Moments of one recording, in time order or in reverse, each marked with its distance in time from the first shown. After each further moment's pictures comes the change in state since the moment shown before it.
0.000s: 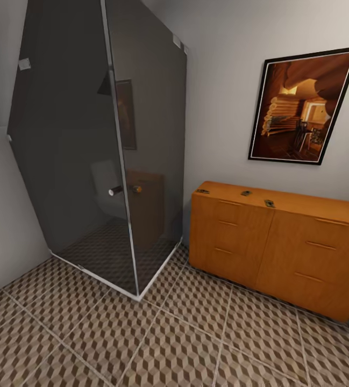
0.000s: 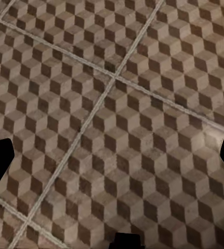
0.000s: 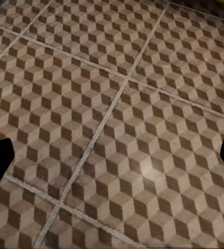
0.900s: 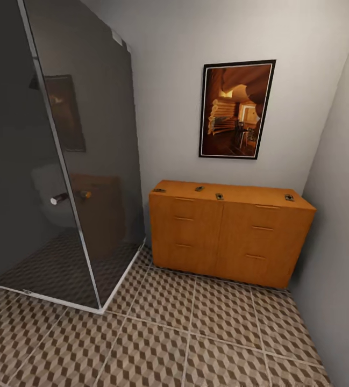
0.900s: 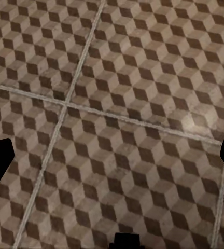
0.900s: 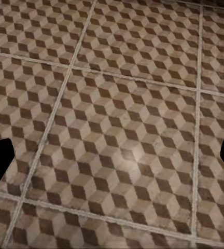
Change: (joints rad) left arm 0.000 0.000 0.000 0.000 0.000 0.000 0.000; right arm 0.000 0.000 0.001 0.000 0.000 0.000 0.000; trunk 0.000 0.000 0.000
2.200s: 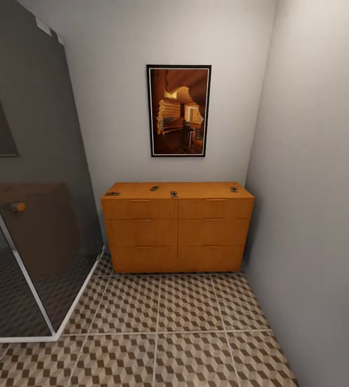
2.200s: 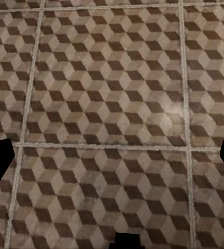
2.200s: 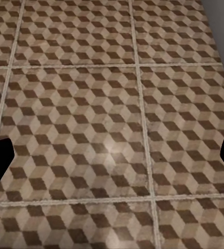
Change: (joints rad) left arm 0.000 0.001 0.000 0.000 0.000 0.000 0.000; right arm 0.000 0.000 0.000 0.000 0.000 0.000 0.000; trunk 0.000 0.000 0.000
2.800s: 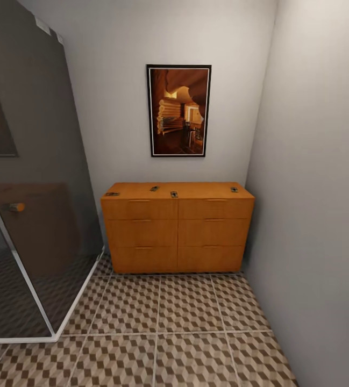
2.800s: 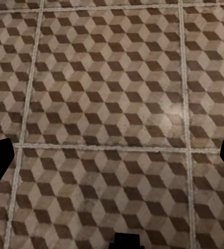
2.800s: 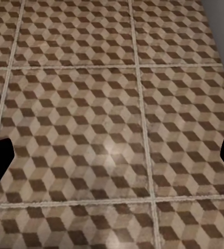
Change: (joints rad) left arm 0.000 -0.001 0.000 0.000 0.000 0.001 0.000; right arm 0.000 0.001 0.001 0.000 0.000 0.000 -0.002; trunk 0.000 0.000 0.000
